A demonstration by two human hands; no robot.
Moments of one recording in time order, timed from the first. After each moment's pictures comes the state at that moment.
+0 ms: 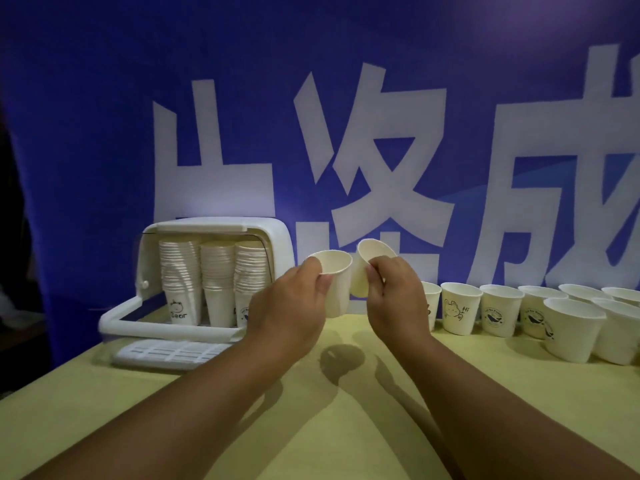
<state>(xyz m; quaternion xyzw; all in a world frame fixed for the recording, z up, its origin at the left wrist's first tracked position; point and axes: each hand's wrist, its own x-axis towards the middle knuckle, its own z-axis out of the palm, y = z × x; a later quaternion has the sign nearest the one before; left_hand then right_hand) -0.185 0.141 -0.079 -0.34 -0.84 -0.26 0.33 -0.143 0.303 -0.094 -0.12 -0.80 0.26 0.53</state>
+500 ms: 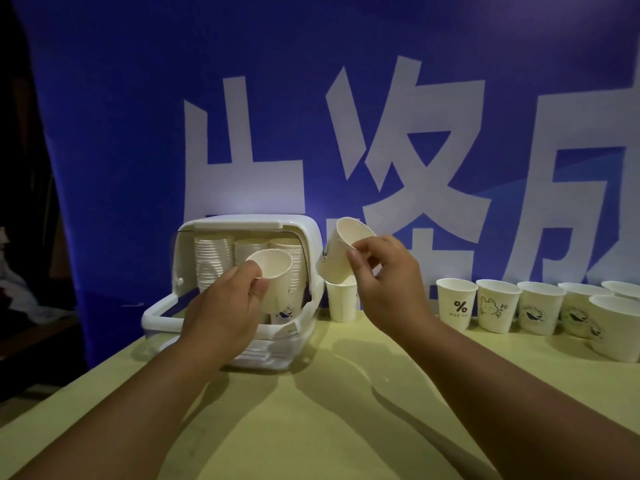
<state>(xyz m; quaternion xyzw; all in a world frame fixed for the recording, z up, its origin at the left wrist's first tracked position) -0.259 0.019 -0.088 -0.29 -0.86 -0.27 0.30 -0.149 0.225 -0.060 -0.03 -0.81 0.32 0.49</state>
